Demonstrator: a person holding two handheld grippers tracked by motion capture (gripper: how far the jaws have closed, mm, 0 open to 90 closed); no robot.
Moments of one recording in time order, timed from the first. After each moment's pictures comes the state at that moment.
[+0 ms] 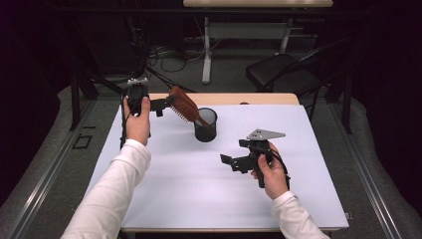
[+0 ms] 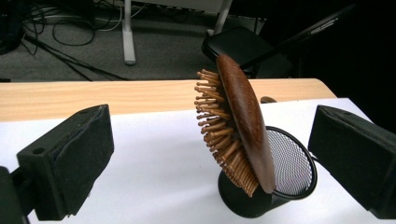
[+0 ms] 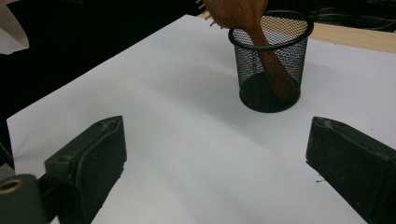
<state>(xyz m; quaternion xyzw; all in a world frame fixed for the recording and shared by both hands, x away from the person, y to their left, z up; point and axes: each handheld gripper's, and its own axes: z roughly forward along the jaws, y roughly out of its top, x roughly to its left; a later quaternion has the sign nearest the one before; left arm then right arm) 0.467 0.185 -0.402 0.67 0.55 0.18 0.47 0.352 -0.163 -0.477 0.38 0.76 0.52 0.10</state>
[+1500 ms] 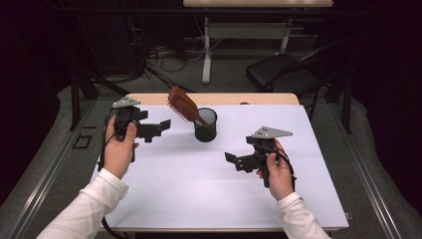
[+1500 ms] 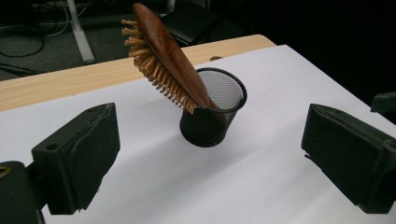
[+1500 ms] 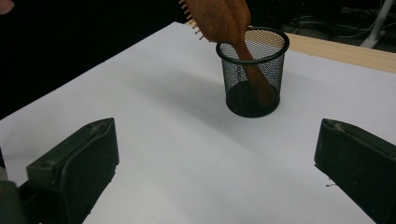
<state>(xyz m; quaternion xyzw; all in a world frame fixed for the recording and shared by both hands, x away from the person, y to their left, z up) 0.383 0.201 -0.392 0.74 0.44 0.15 0.48 0.340 -0.171 -0.455 0.39 0.76 0.51 0.14</state>
